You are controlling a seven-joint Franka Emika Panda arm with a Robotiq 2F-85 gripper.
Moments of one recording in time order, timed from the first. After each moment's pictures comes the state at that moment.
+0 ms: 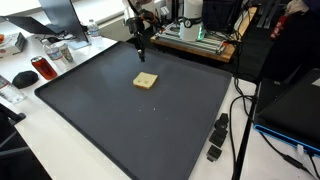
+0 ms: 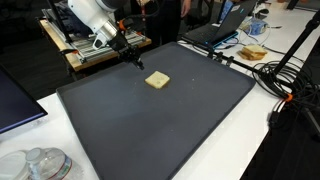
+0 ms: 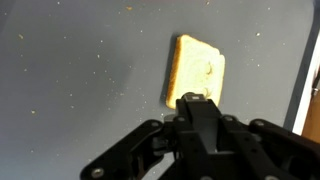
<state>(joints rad) -0.19 0.08 -0.12 -2.63 1.35 2.56 -0.48</state>
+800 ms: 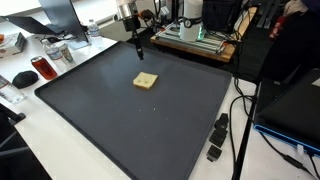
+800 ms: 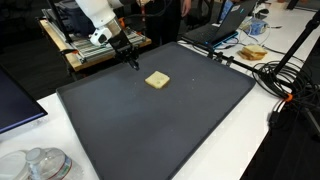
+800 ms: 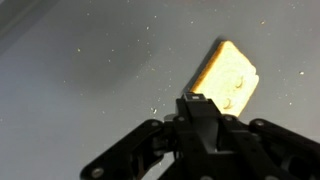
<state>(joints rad) -0.18 0.07 -0.12 -2.59 0.81 2.60 -0.31</state>
